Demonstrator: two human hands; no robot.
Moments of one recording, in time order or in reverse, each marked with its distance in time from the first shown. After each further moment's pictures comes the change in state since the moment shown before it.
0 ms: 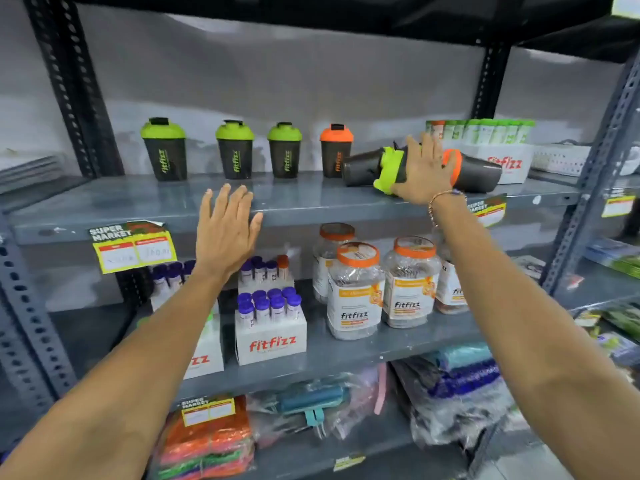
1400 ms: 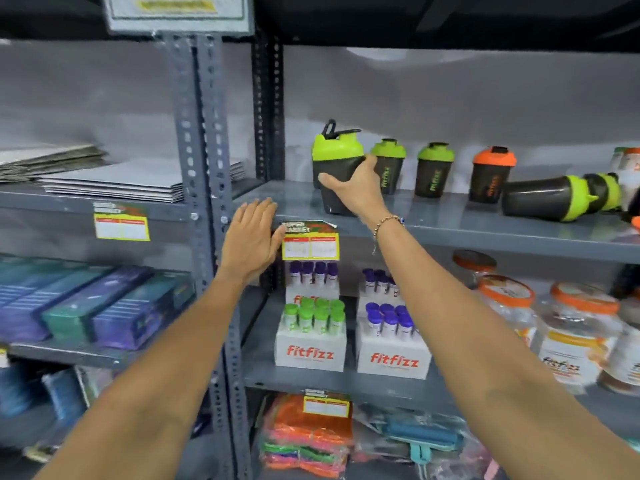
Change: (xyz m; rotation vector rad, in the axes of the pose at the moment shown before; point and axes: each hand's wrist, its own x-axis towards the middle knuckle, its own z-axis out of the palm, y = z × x) left_hand -0.084 -0.201 -0.052 0.138 0.028 -0.159; right_hand -0.052 -0.345 0.032 1.058 -0.211 -0.152
